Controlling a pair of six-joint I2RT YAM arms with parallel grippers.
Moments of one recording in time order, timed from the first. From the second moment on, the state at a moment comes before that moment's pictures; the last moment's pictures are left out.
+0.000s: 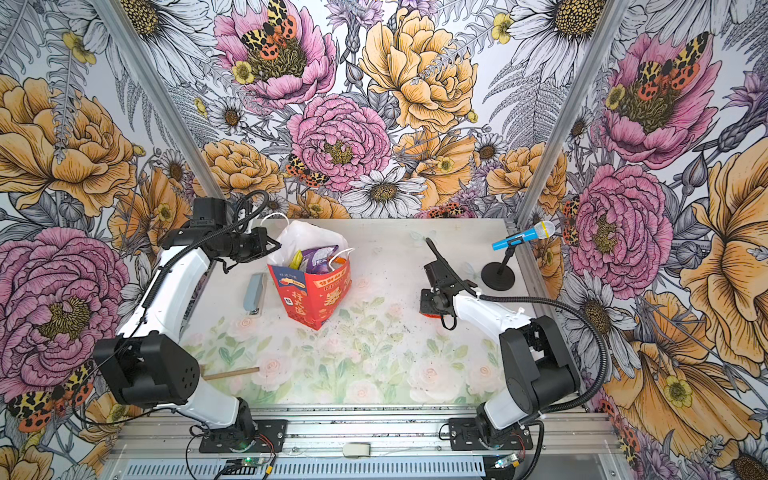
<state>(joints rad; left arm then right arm) 0.07 1.56 1.56 -0.89 0.53 -0.22 0.38 1.52 0.97 -0.52 0.02 0.41</state>
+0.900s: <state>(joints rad) 0.07 1.56 1.56 -0.89 0.53 -0.22 0.67 1.83 2.08 -0.71 0.05 0.26</state>
